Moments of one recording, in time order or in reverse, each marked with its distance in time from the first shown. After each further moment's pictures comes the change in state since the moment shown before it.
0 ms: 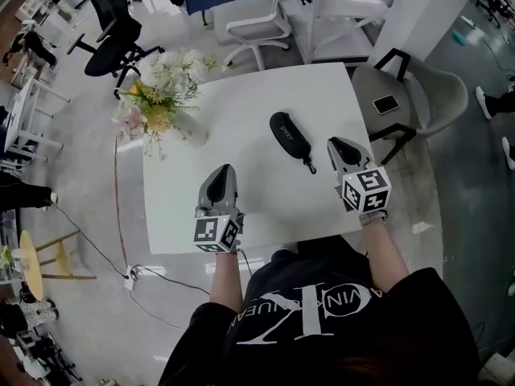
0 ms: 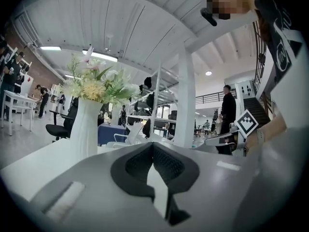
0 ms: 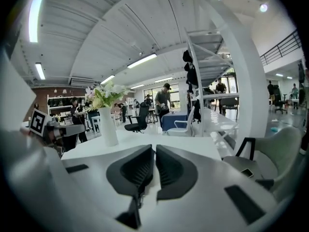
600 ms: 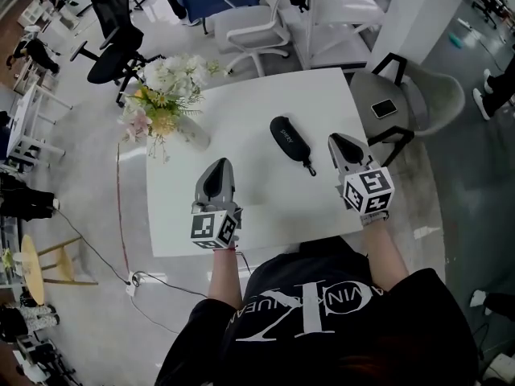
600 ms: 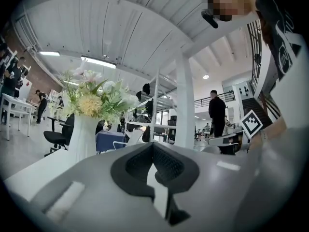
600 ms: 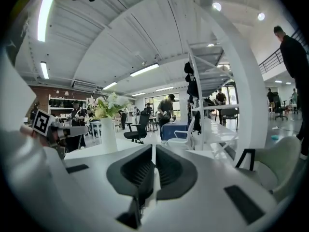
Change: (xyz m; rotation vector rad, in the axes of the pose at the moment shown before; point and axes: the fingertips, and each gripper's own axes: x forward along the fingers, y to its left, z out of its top) left arm 0.005 0.001 0.036 0.031 -0.073 -0.010; right arm -0.016 0.006 0.039 -0.039 -0.113 -0.012
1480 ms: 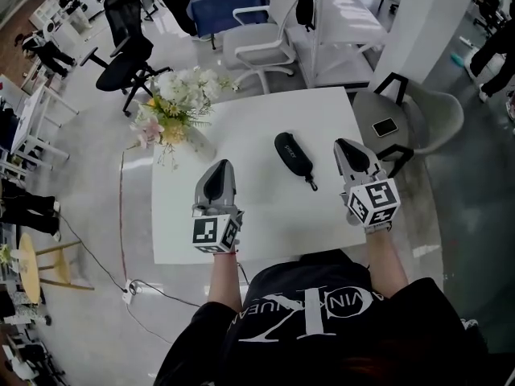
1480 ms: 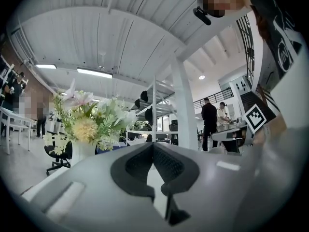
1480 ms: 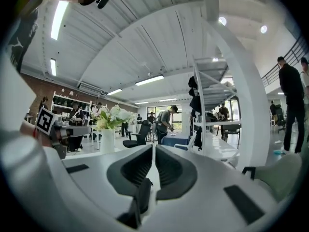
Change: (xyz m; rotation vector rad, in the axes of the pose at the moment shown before) left arm 0.007 -0.001 0.042 0.099 -0.077 0.013; right arm -0.010 0.002 0.052 -0.085 -0.132 0.004
